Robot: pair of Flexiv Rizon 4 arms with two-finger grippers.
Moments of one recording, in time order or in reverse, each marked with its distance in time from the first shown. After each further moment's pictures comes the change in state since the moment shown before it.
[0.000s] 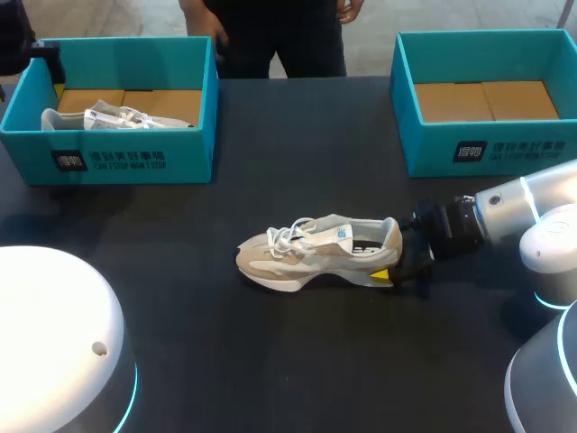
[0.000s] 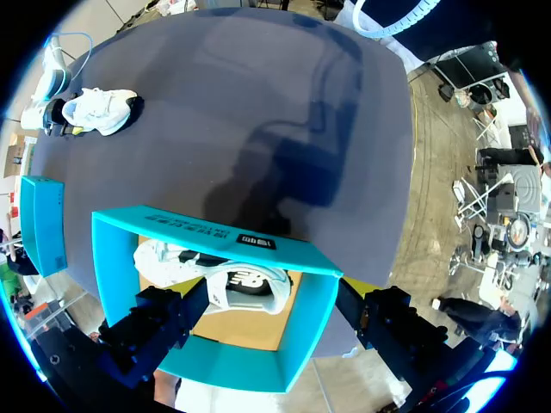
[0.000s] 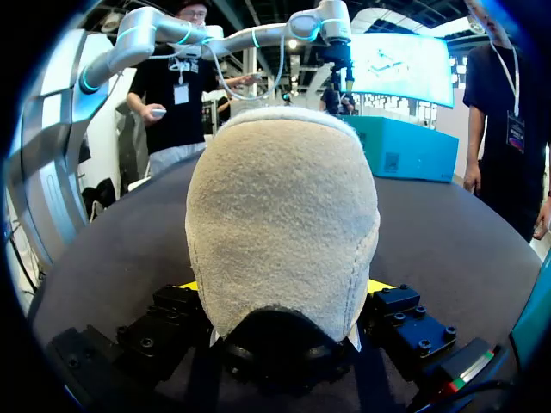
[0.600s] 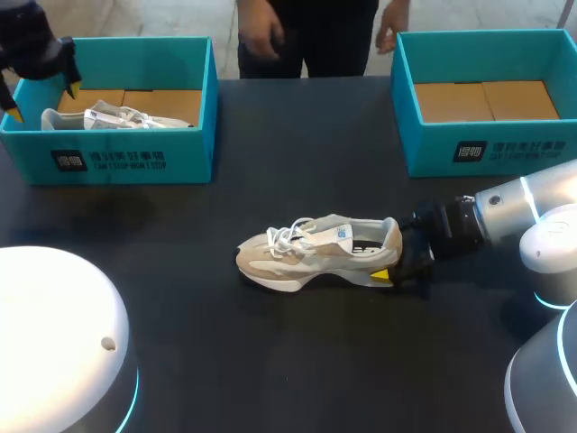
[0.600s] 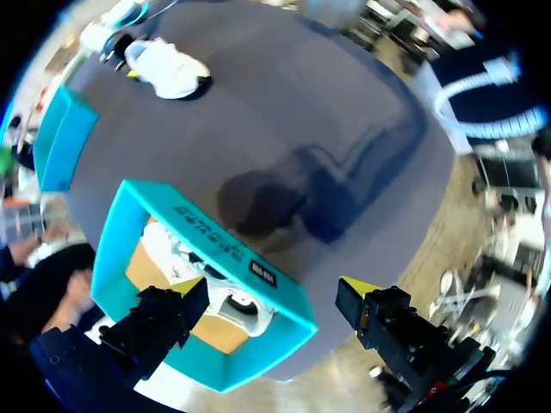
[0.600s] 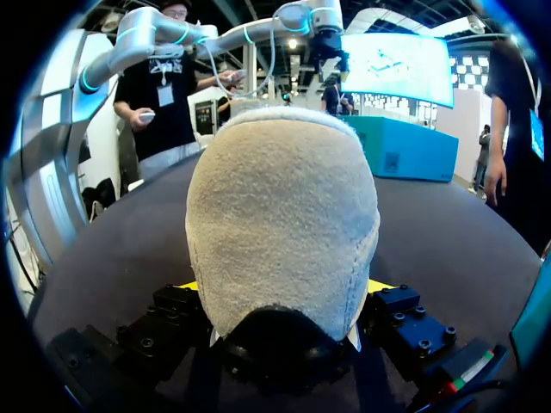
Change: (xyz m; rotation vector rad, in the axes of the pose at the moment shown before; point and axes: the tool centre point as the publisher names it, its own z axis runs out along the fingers) left arm -0.030 -0.063 -0.024 0.028 0.005 -0.508; right arm 0.000 0.000 0.000 0.000 0.000 0.000
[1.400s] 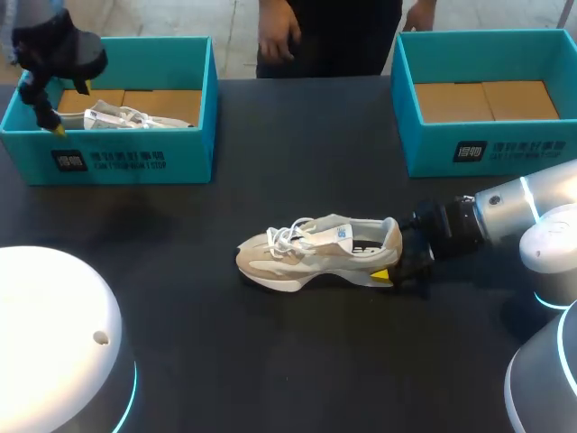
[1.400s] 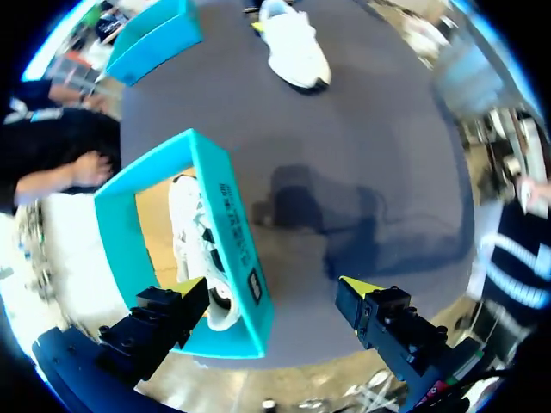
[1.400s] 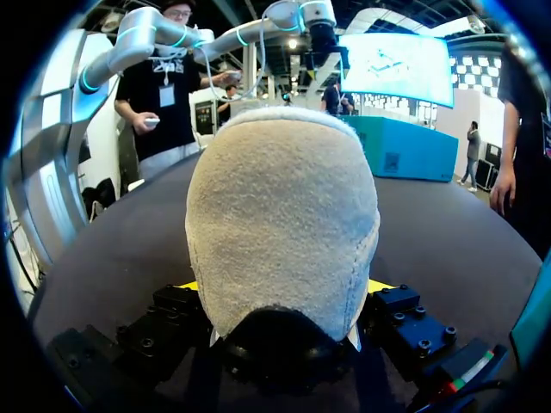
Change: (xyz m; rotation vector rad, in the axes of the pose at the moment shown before) left arm -0.019 -0.043 -0.003 -0.014 -0.090 -0.643; right arm 0.000 0.000 0.000 0.000 0.000 0.000
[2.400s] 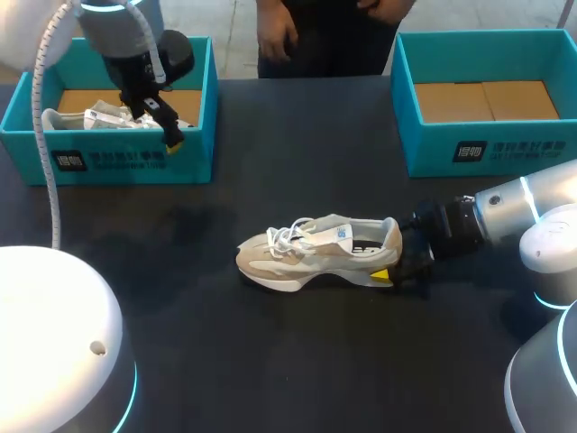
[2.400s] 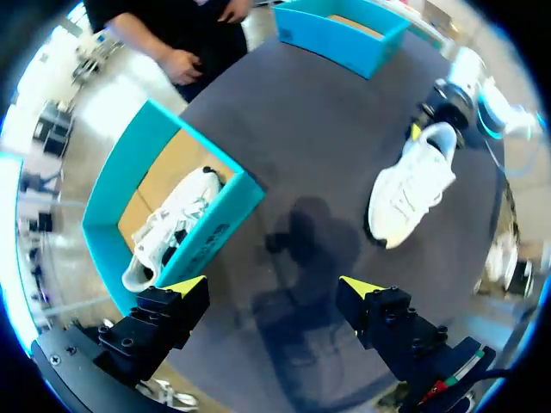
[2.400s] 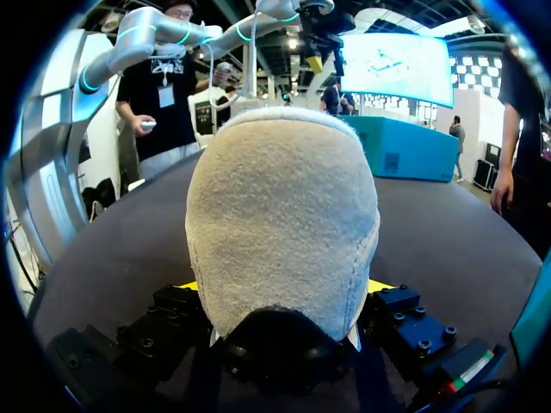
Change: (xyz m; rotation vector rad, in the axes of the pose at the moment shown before) left arm 0.010 -0.135 0.005 0.042 -0.030 -0.994; right arm 0.000 0.000 0.000 0.000 0.000 0.000
